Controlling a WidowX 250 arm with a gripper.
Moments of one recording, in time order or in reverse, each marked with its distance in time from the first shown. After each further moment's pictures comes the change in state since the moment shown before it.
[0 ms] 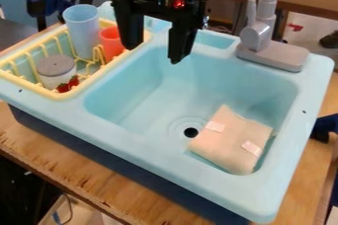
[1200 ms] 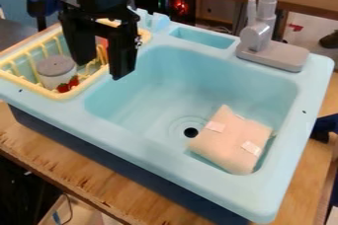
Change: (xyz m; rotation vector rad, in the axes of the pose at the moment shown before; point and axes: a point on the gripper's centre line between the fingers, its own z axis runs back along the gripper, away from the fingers) arm -0.024 0.054 -0.023 -0.032 -0.006 -0.077
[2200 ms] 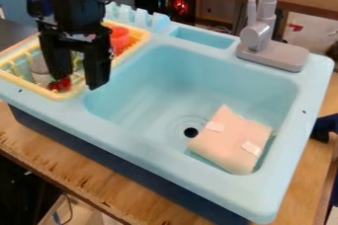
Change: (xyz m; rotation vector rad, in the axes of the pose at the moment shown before) arm -0.004 0.038 -0.026 -0.058 0.096 0.098
